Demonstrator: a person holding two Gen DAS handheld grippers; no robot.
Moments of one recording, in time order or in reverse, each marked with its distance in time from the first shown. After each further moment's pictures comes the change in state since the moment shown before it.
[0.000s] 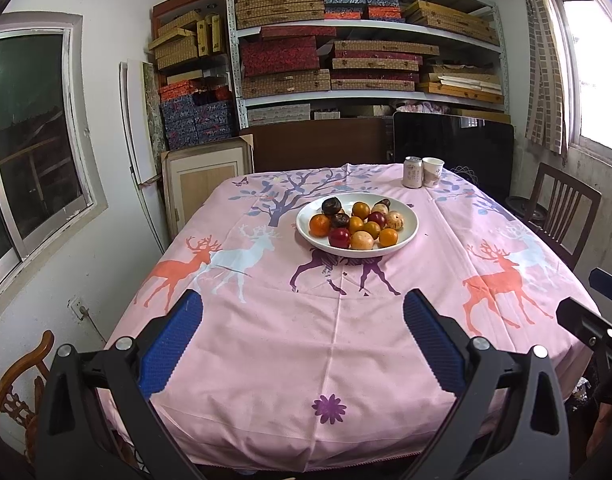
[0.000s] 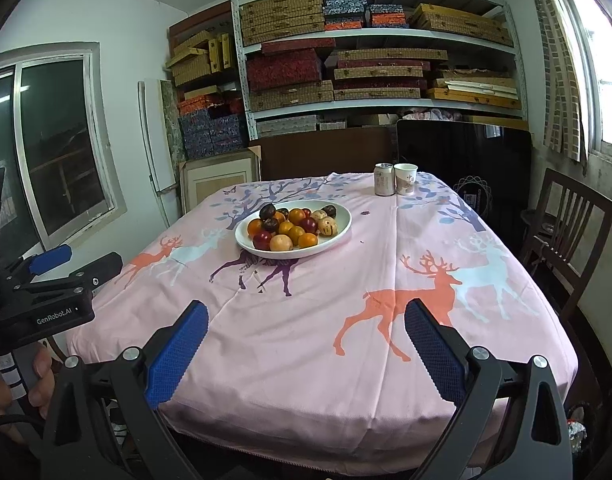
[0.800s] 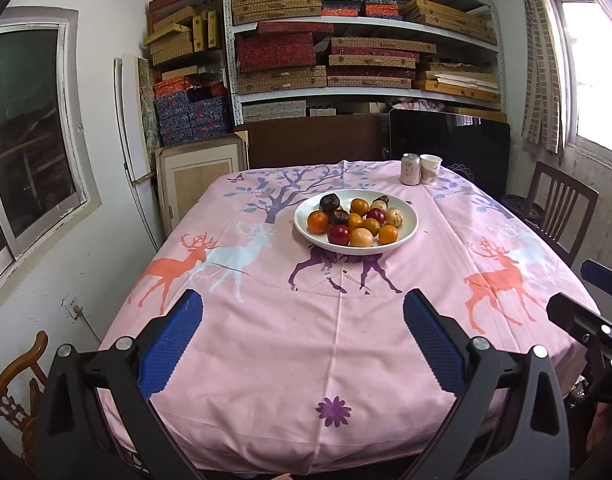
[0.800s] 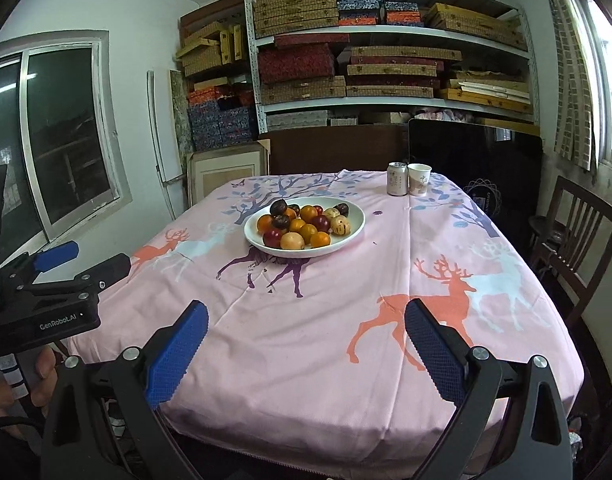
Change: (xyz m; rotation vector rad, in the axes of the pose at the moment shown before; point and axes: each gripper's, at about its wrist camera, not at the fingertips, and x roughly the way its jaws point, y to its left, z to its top) left arm 0.007 0.006 -0.004 0.006 0.003 -0.021; right arm 0.014 0.014 0.007 -0.037 0.012 0.018
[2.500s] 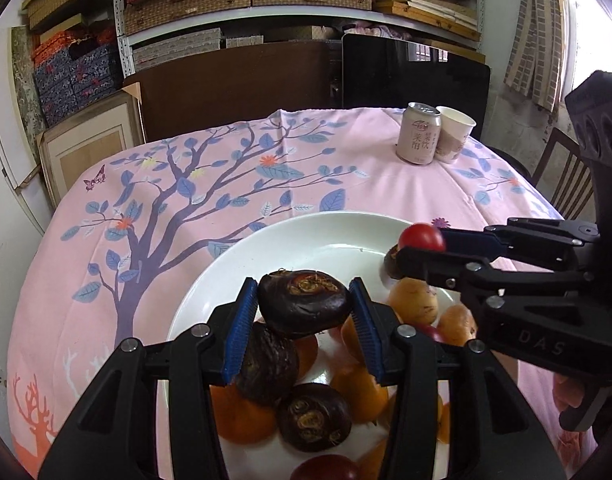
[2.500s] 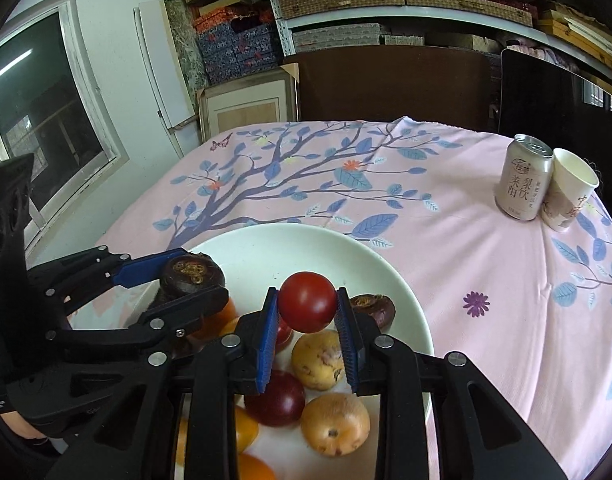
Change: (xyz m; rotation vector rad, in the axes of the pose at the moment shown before) left arm 0.445 -0.060 0.142 0.106 0.255 -0.258; right arm 0.431 -0.057 0.152 -0.055 0.315 0.232
